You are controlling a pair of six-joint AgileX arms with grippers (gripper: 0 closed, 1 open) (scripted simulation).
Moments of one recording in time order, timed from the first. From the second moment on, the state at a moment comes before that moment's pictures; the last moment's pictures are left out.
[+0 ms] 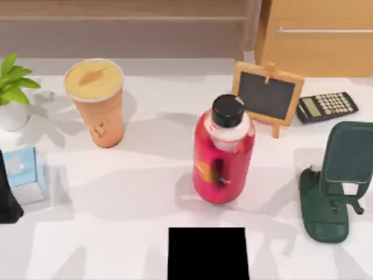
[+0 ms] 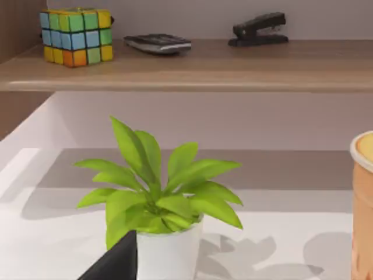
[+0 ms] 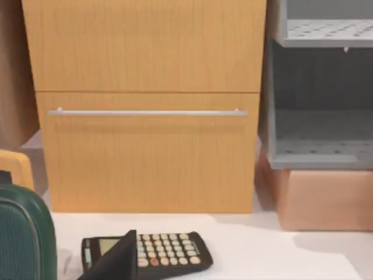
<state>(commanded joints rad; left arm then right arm) 0.00 0.00 0.00 0.00 0.00 0.00 0.00 0.00 0.00 0.00 0.00 0.00</state>
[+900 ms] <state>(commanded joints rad) 0.00 0.00 0.00 0.00 0.00 0.00 -0.09 0.88 0.75 -0.53 0.00 0.10</state>
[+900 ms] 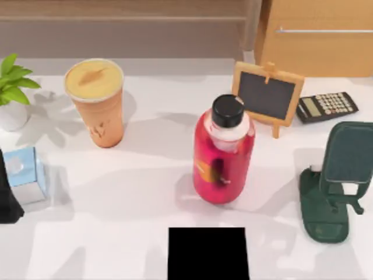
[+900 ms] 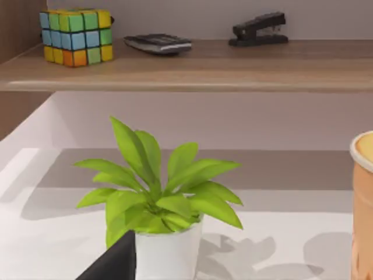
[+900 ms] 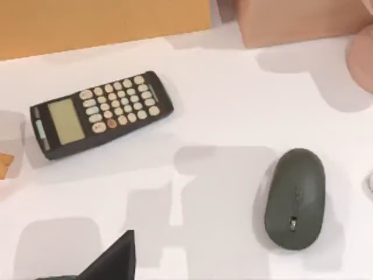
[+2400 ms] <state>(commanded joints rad) 0.00 0.00 0.00 0.00 0.00 0.00 -0.20 2.10 1.60 -1.07 0.01 0.22</state>
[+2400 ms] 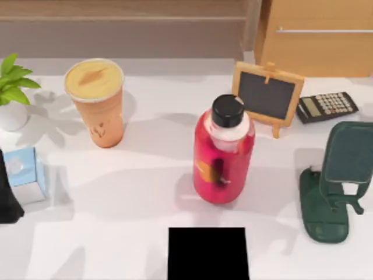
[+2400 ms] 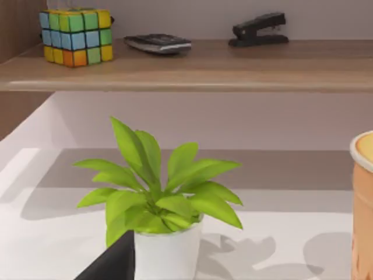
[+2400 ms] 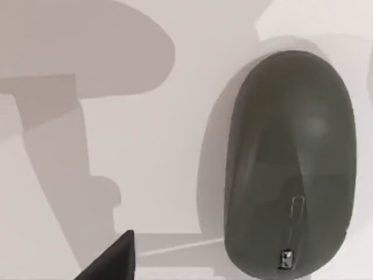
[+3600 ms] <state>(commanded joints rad) 0.00 0.00 0.00 0.00 0.00 0.00 -0.20 2.17 1.47 -0.88 0.01 0.22</state>
